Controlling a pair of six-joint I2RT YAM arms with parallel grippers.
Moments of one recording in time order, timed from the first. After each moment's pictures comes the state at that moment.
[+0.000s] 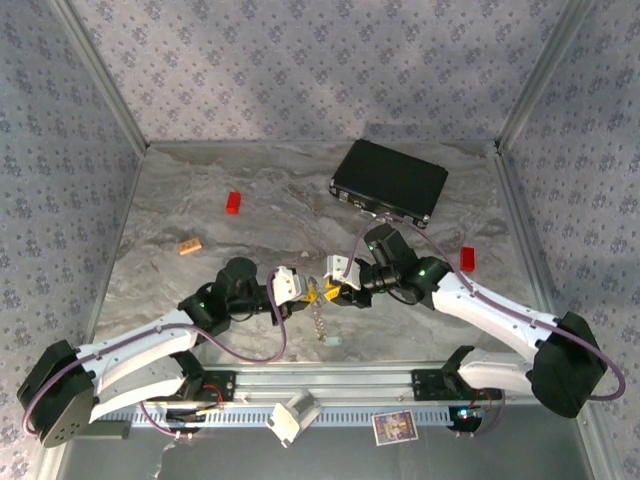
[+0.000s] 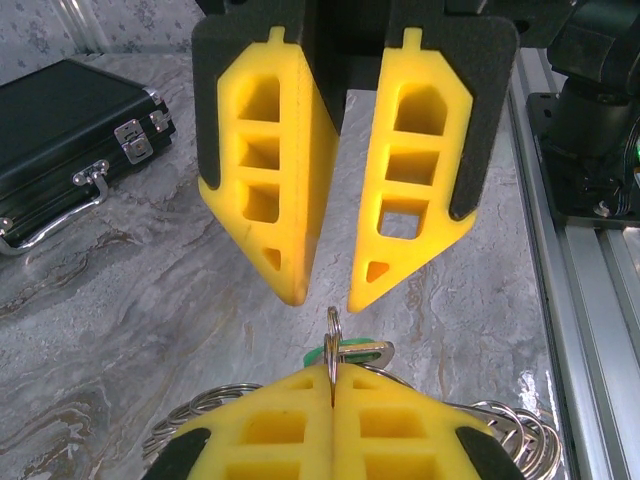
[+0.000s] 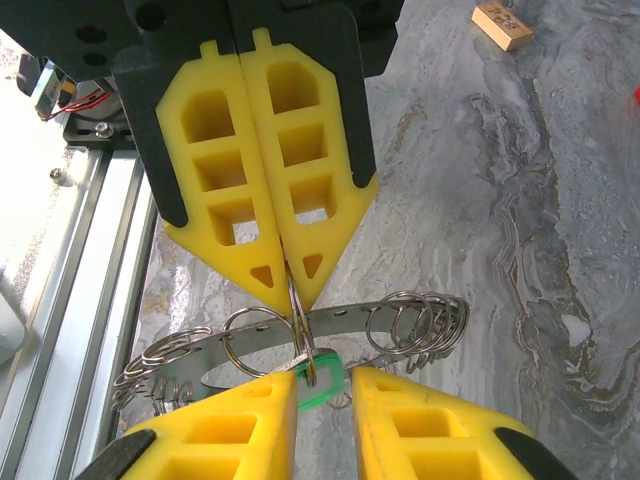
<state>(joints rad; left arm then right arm) -0.85 0.96 0.42 0.16 0.46 0.27 0.77 1.18 0.78 -0.34 -0.58 -0.57</state>
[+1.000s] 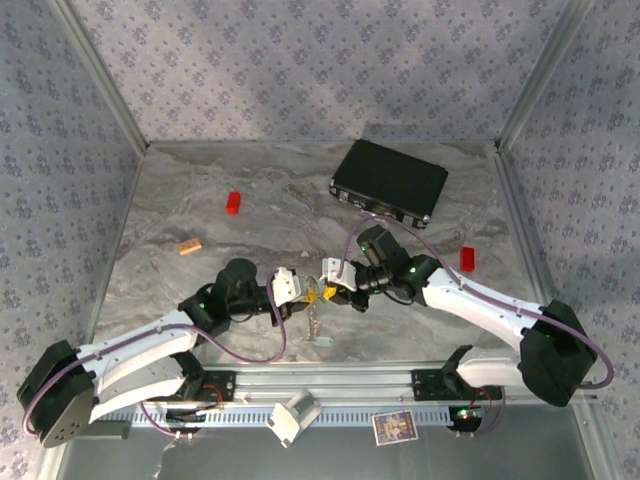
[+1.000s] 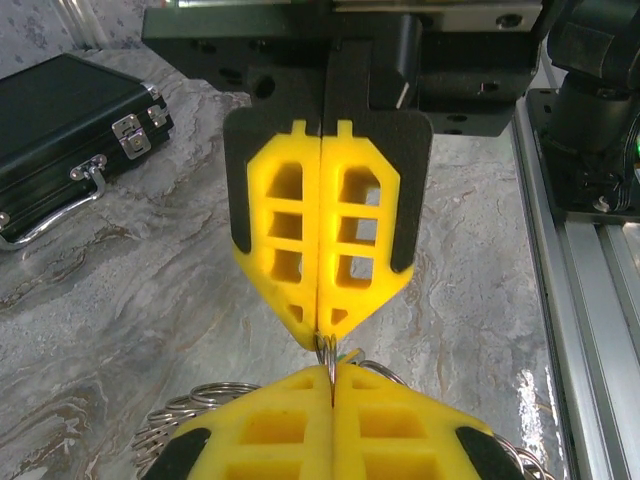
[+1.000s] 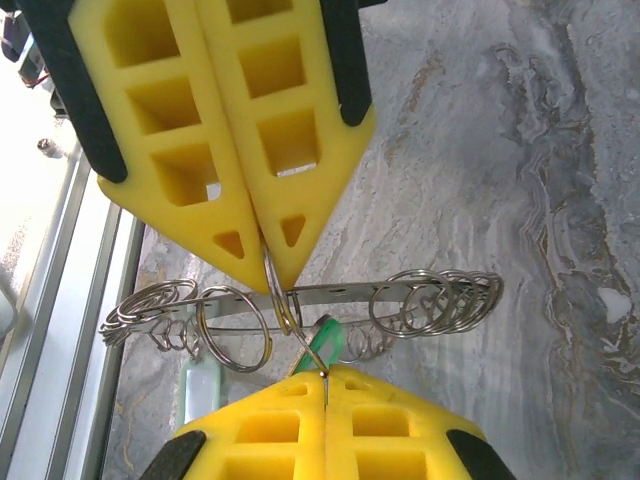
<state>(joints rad) -0.85 0.96 0.41 0.16 0.46 0.27 0.77 1.25 0.78 -0.35 -0.57 -0.57</state>
